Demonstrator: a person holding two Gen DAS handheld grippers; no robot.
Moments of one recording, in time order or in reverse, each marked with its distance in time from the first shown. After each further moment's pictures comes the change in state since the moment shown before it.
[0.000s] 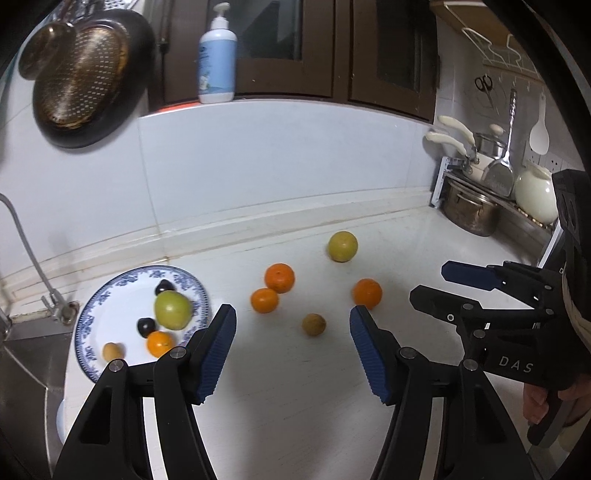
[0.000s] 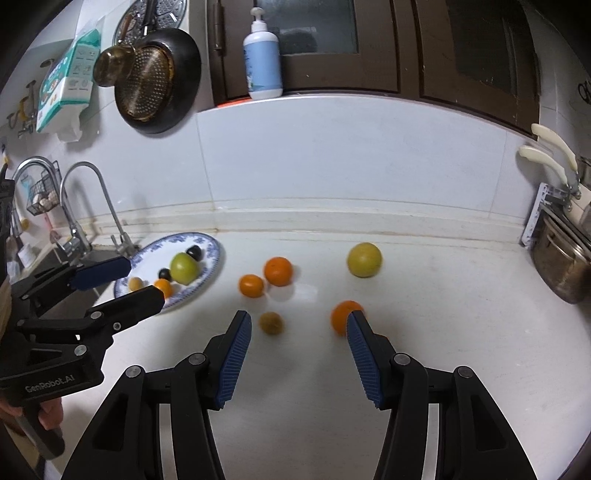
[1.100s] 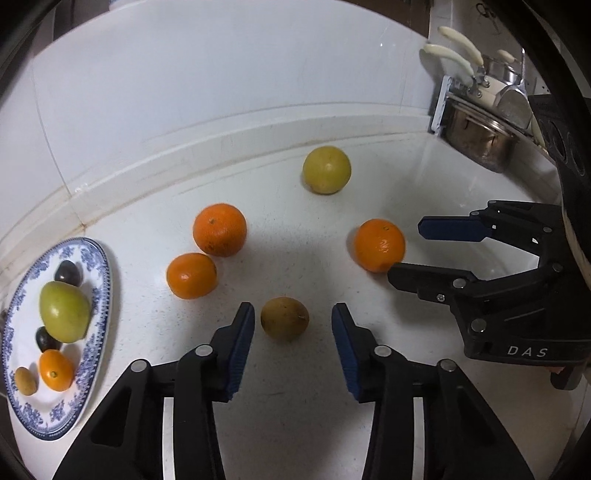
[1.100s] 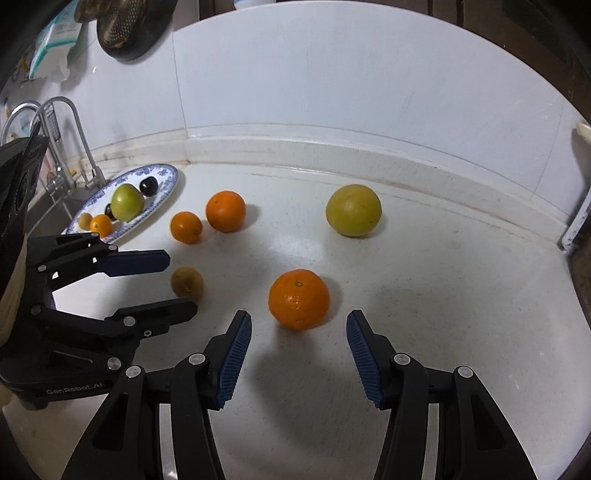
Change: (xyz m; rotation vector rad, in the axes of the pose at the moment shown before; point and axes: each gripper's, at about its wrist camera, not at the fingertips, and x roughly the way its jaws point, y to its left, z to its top) left arm 0.138 -0.023 -0.017 0.080 0.251 -0.085; right arm 0.109 -0.053 -0.012 -0.136 0.196 0.066
